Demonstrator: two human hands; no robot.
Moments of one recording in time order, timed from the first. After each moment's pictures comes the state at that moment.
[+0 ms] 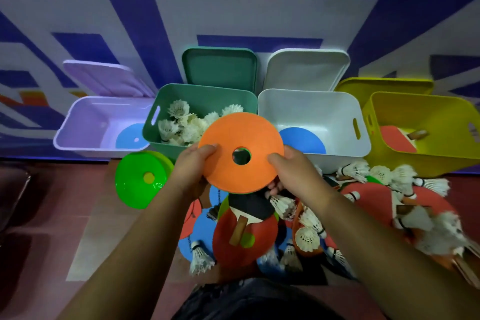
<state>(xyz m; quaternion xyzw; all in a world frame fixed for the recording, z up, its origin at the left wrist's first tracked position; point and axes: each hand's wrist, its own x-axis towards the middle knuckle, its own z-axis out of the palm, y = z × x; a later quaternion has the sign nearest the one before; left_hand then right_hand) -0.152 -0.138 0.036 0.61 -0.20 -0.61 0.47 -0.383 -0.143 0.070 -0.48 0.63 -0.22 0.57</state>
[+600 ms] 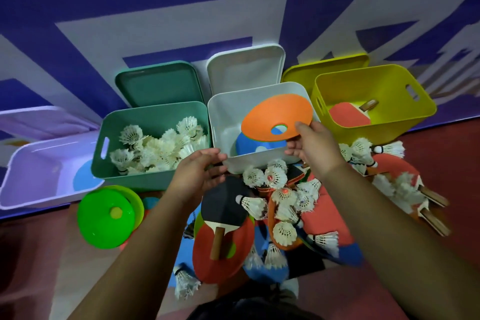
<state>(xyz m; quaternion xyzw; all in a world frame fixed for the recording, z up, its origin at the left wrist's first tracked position) -0.240 -0.169 0.036 0.58 -0.28 -0.67 0.37 -0.516 -0.176 0.062 -0.26 0.66 -0.48 0.51</state>
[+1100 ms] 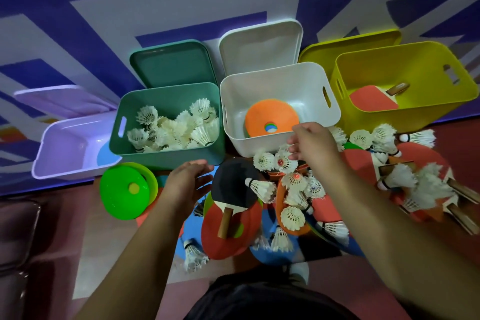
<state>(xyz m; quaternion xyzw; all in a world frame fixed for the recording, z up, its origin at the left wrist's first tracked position) -0.207 -0.119 0.008 0.67 -0.19 -0.61 0.38 -0.503 -0.161 0.022 -0.31 0.68 -0.41 0.53</state>
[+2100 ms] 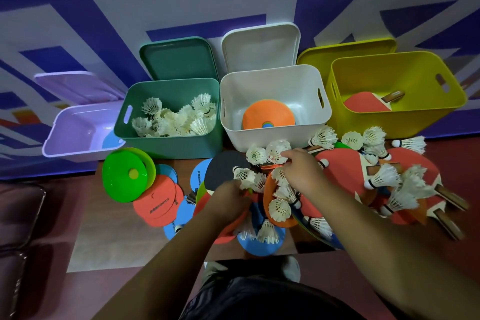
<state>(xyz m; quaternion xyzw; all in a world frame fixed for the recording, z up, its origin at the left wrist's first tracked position) -0.305 -0.048 -0.014 0.68 -0.61 -0.40 0.05 -0.521 -0.109 -0.023 -0.60 0.70 -0.13 0.37</state>
